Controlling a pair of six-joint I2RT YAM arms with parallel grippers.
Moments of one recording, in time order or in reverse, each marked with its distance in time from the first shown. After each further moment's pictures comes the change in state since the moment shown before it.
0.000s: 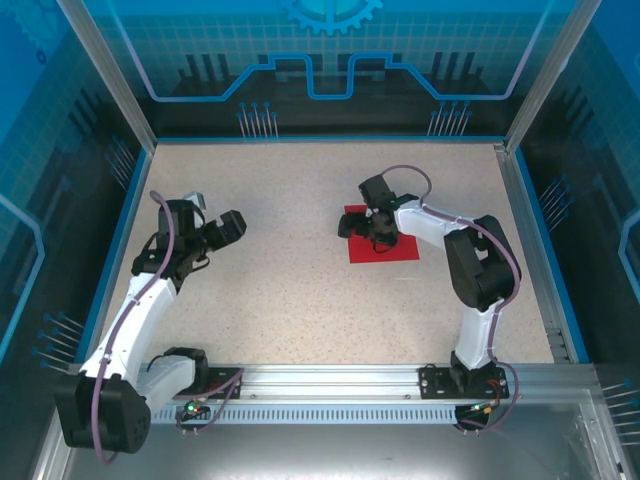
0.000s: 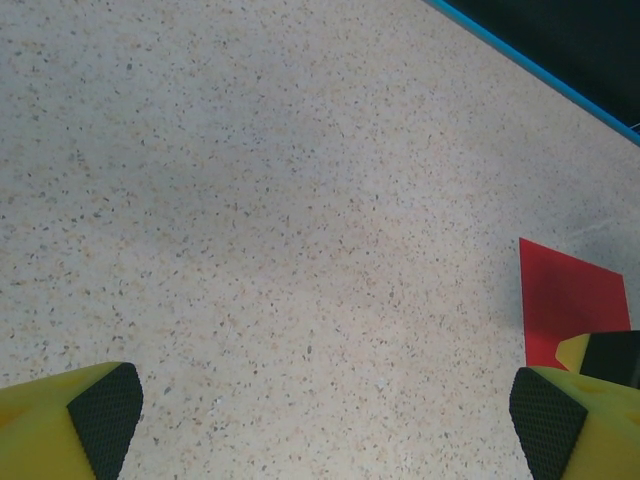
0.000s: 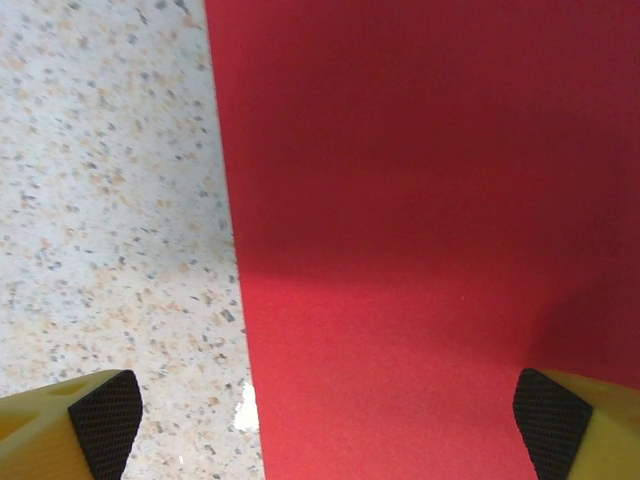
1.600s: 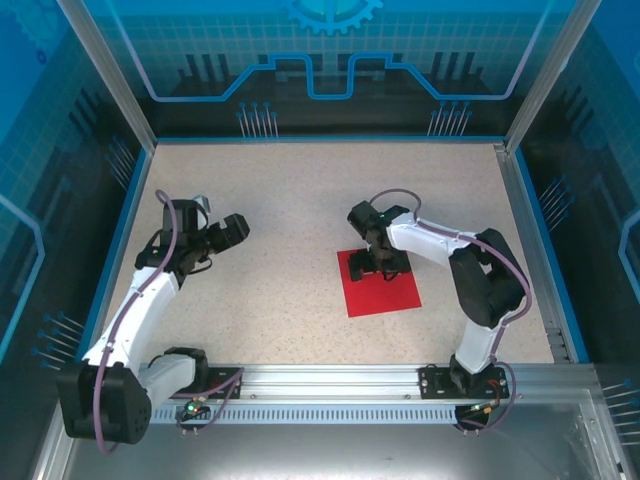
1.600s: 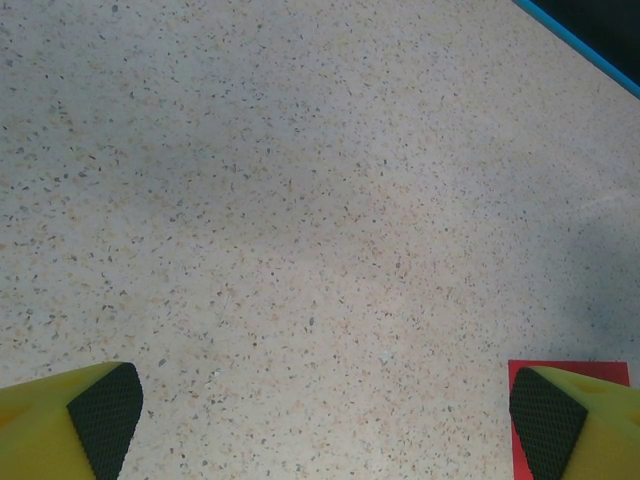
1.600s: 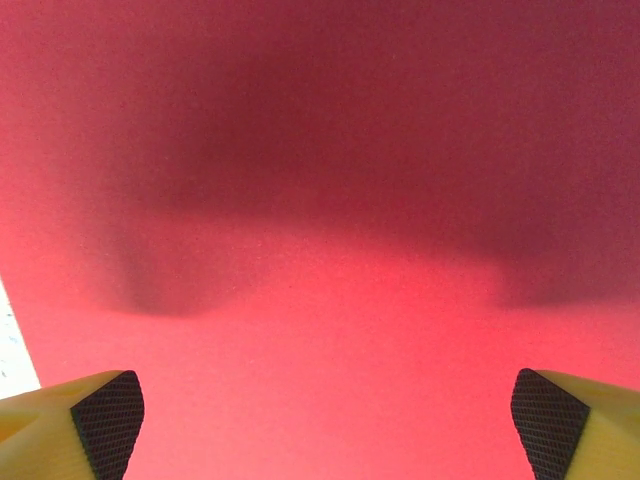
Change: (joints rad) left arm 0.000 0.051 0.005 -0.029 0.035 -0.005; right arm 0.138 -0.109 -0.074 -0.412 0.124 -0.132
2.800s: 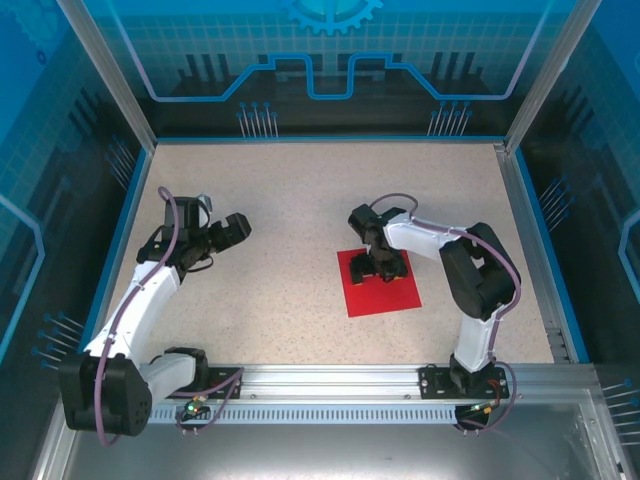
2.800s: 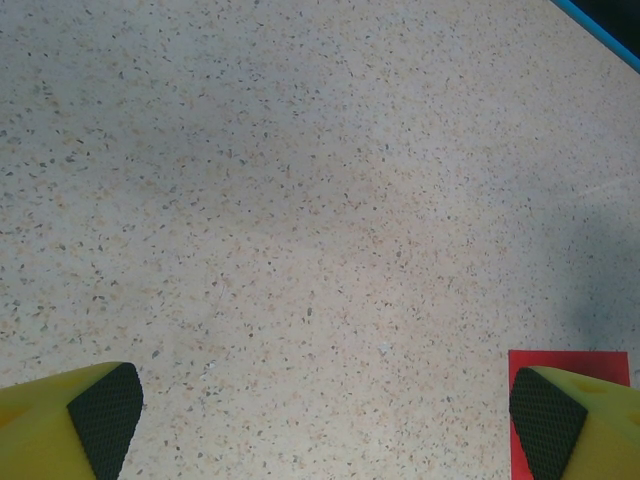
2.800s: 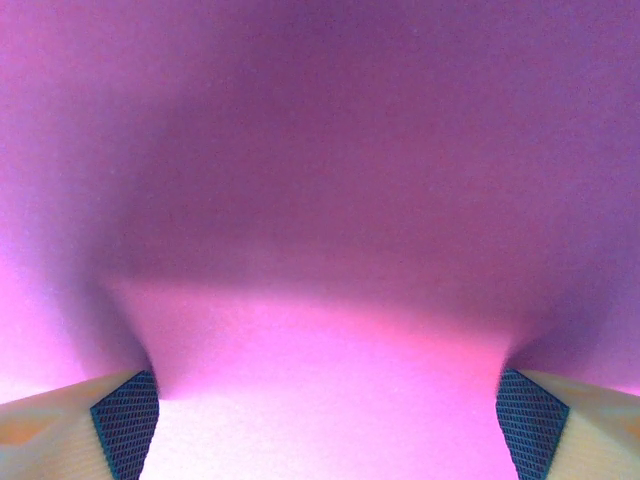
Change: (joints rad) left arm 0.000 0.037 0.026 -0.023 0.021 0.000; right arm -0.022 0.057 -0.007 0.027 -0.035 -0.005
